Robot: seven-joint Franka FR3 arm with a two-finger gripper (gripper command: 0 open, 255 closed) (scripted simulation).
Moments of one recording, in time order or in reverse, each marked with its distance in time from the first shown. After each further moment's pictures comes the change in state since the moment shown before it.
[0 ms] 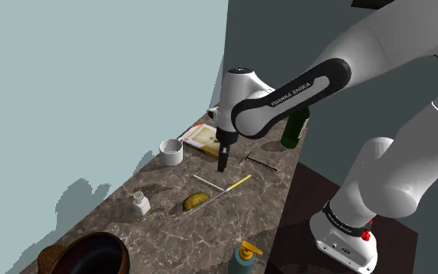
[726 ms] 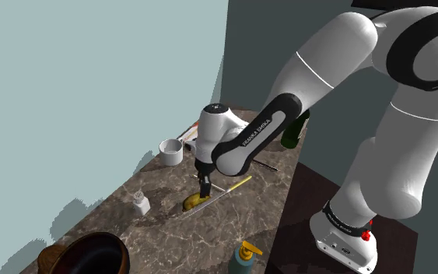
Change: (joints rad) arm 0.079 0.330 0.068 0.088 -0.055 0.288 -0.105
